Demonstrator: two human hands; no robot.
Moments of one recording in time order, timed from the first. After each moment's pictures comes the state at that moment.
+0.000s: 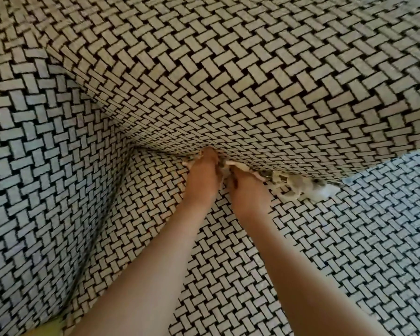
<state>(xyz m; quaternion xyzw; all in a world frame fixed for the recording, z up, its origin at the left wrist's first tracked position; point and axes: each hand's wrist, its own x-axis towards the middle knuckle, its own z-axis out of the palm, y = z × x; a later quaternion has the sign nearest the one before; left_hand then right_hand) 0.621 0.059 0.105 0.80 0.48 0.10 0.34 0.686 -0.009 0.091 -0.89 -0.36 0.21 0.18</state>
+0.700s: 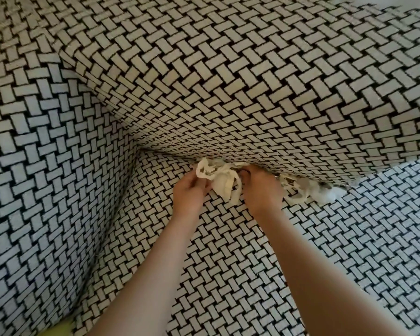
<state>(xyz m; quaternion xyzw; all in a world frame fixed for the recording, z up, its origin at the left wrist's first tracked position) 0.587 0.054 0.103 0.40 0.55 0.26 0.68 0.701 -0.002 0.087 -0.91 -0.35 0.20 0.11</state>
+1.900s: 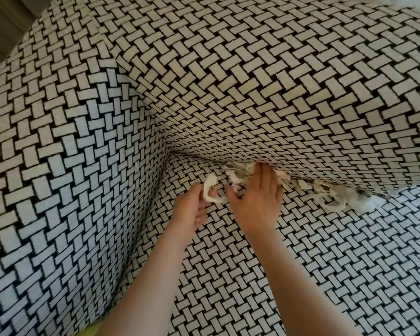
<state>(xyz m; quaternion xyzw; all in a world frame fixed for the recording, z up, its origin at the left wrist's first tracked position) 0.525 0.087 0.108 0.26 0.64 0.14 0.71 0.627 0.022 0.086 -0.91 -0.36 0.16 0.15</state>
